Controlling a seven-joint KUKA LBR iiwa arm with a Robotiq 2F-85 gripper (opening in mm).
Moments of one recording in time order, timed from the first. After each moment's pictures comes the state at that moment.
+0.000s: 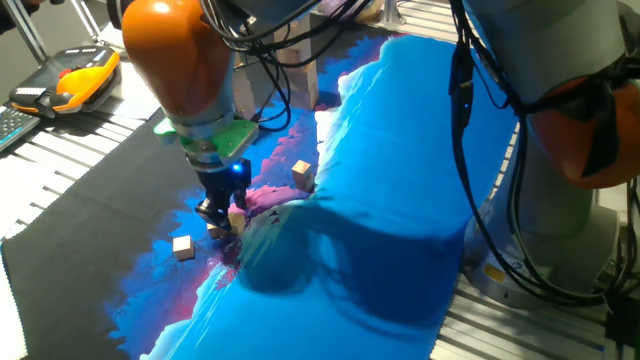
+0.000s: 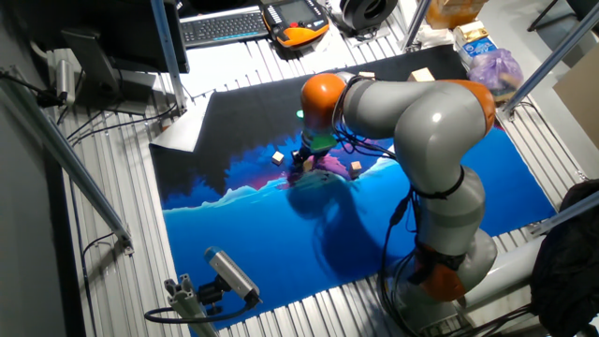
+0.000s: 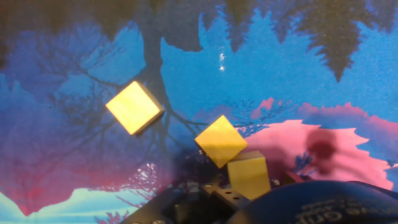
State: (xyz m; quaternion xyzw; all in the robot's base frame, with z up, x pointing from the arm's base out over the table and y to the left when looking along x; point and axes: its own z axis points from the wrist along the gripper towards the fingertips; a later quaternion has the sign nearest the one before) arm 0.499 0.171 0.050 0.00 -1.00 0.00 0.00
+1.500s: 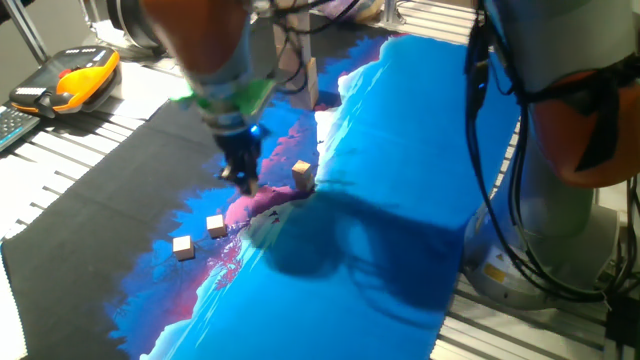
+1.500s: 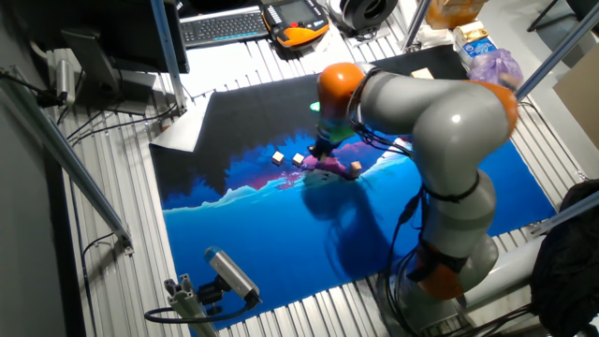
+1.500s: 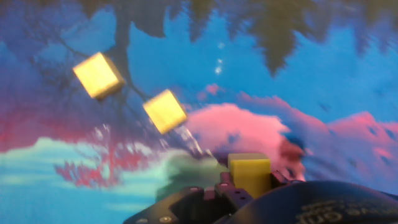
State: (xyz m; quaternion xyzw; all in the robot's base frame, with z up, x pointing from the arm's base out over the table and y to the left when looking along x) arm 0.478 0.106 0.111 0.06 -1.00 0.01 0.00
